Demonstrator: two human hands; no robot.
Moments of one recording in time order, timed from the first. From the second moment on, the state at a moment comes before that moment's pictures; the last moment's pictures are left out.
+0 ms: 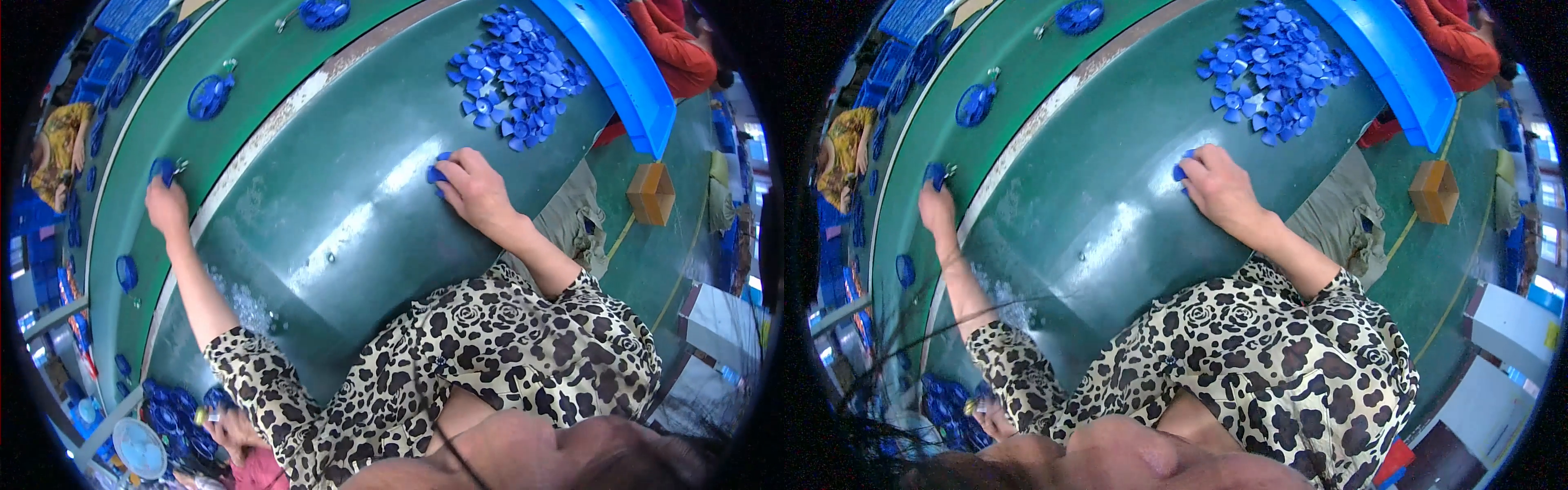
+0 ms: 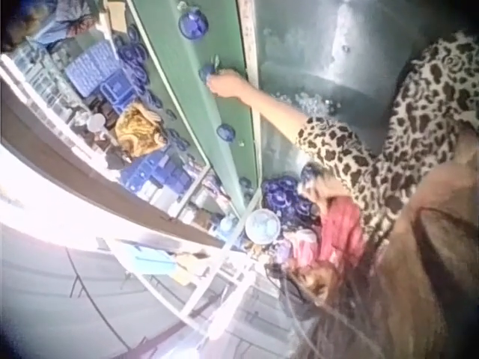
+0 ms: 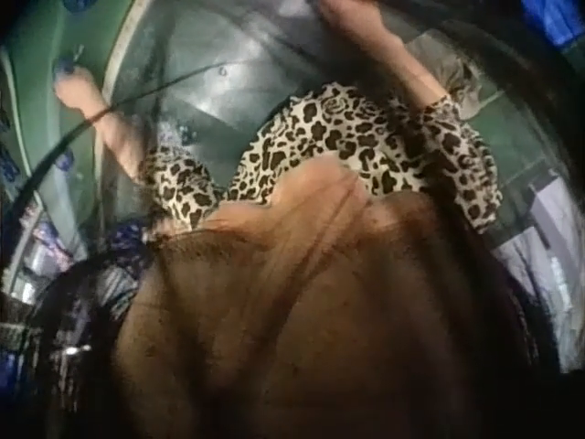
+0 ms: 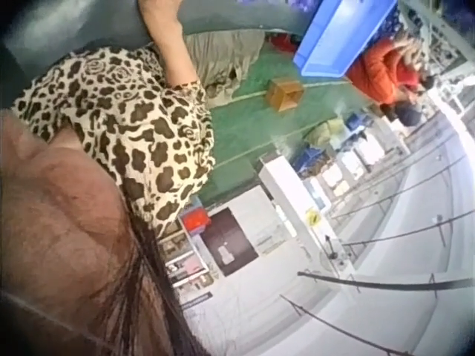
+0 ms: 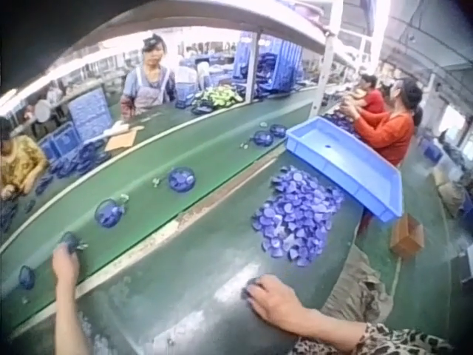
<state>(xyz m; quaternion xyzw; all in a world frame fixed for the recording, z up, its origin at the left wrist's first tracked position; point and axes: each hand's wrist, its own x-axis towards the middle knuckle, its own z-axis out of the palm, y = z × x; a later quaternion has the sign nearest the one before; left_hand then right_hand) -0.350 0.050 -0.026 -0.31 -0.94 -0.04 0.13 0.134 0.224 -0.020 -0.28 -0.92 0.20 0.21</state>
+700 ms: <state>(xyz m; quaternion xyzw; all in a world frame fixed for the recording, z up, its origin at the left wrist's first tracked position) -0.108 0.101 -0.032 -0.39 -0.89 -0.23 -0.06 0.137 0.230 -0.007 -0.26 -0.94 0.18 0.16</state>
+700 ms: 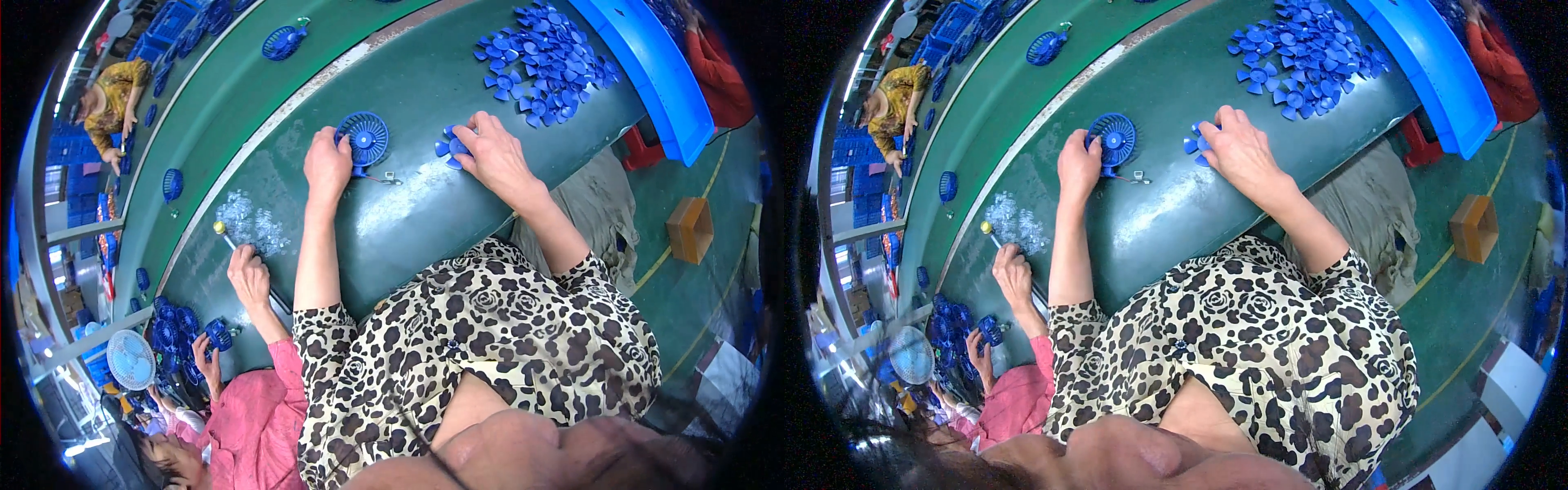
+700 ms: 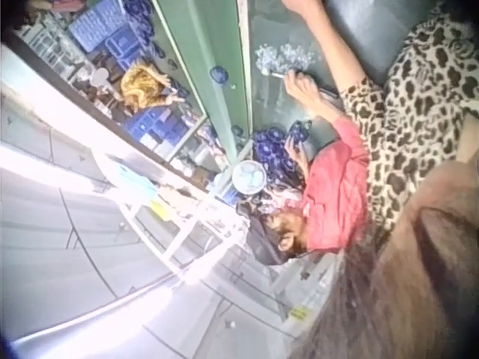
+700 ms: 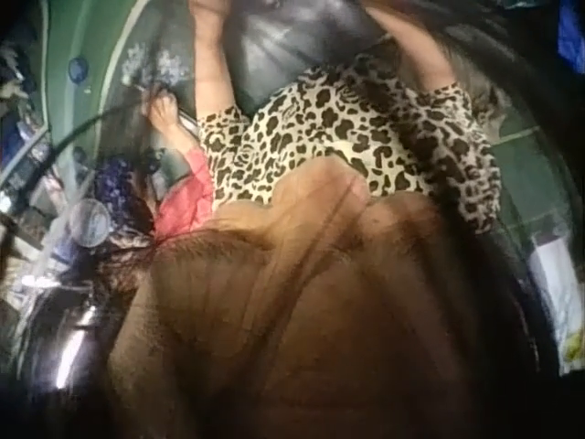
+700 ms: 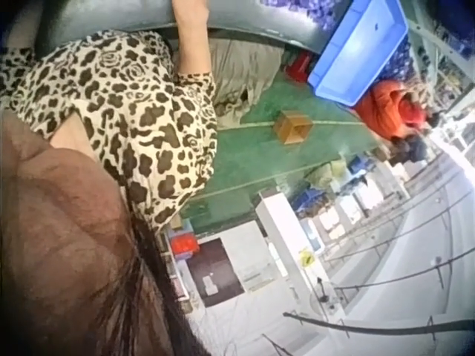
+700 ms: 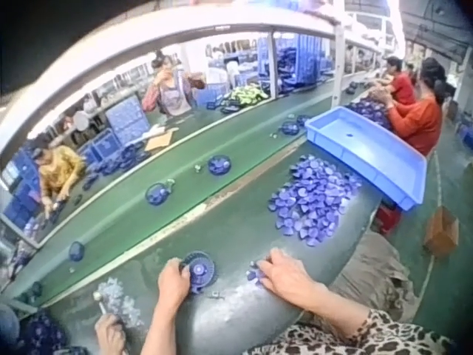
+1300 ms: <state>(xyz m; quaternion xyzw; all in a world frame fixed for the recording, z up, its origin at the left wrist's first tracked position) -0.056 0.058 -0.036 -0.03 -0.52 -0.72 -0.45 0.121 0.218 -0.004 -0.29 -0.94 0.17 0.11</state>
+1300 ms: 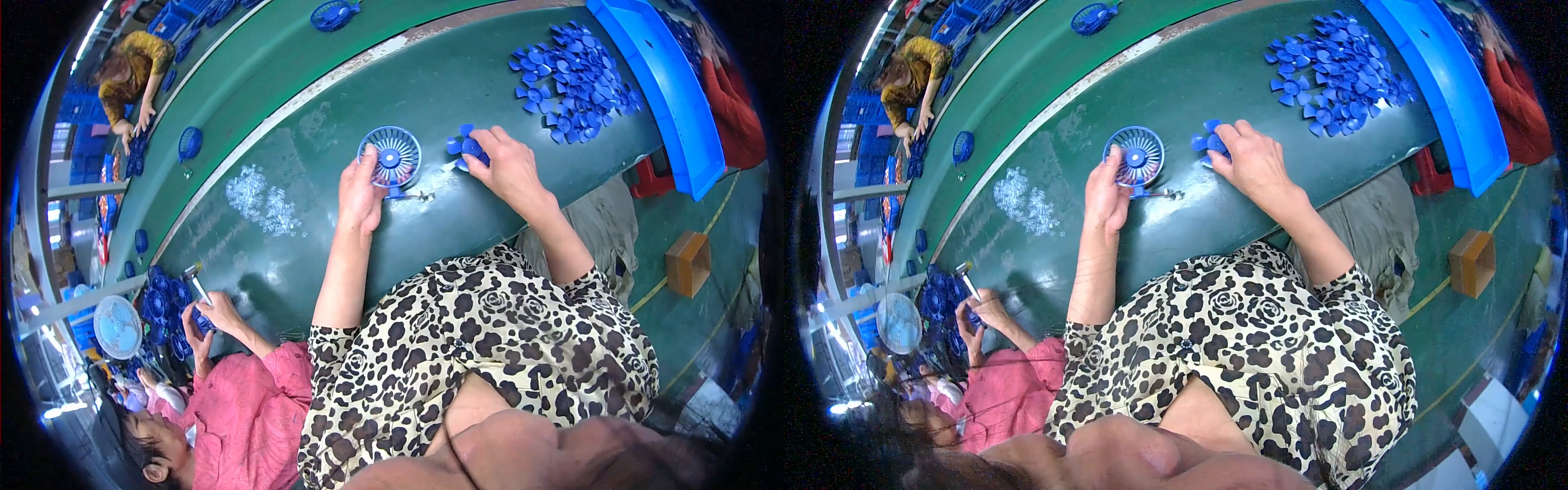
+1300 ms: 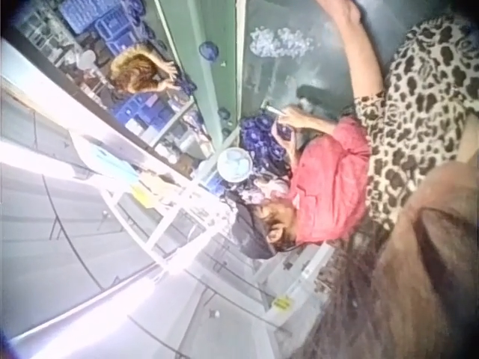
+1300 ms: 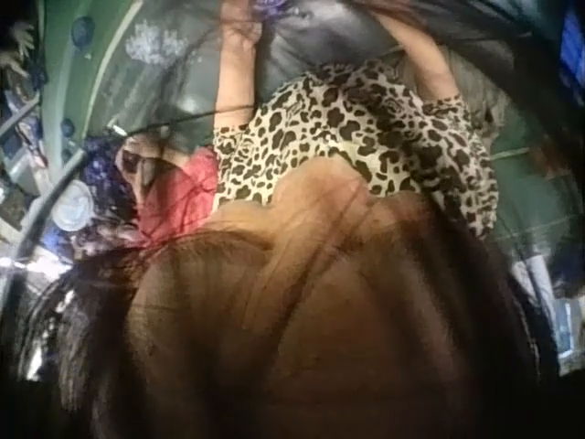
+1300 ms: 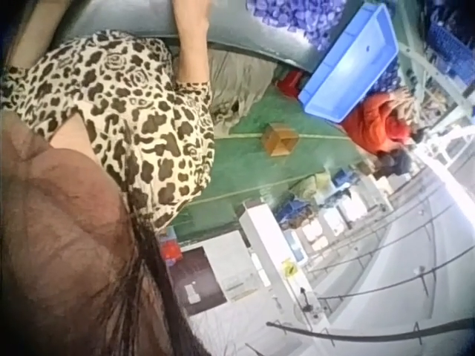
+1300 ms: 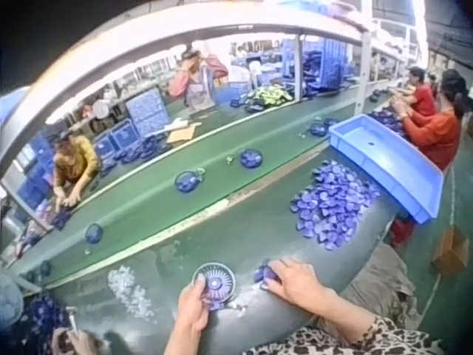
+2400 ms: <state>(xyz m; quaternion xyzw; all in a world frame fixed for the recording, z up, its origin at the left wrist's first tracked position) -0.218 0.102 -0.013 -0.16 -0.62 -0.73 -0.24 0.040 0.235 -0.001 -0.21 -0.79 0.55 0.18</state>
